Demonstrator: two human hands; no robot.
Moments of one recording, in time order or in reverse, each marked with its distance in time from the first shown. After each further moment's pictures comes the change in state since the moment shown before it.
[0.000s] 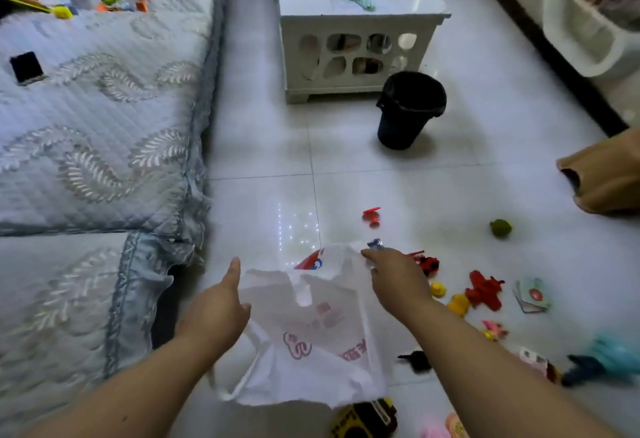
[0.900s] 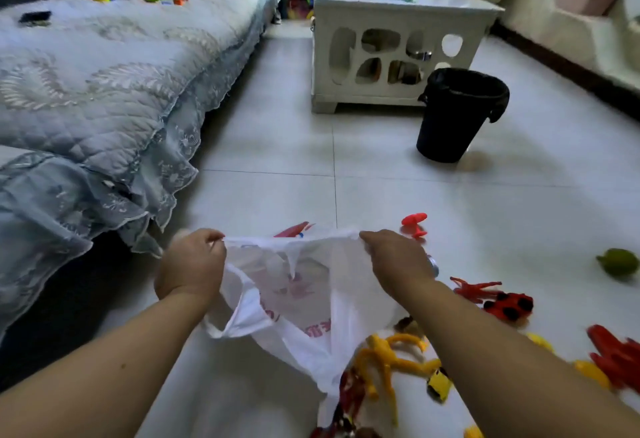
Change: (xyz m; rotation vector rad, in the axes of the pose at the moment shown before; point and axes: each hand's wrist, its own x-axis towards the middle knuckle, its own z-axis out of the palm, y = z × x) left_hand 0.212 -0.093 0.251 -0.292 0.706 -0.116; right_hand 0.200 0.117 0.249 -0.271 0.277 -0.332
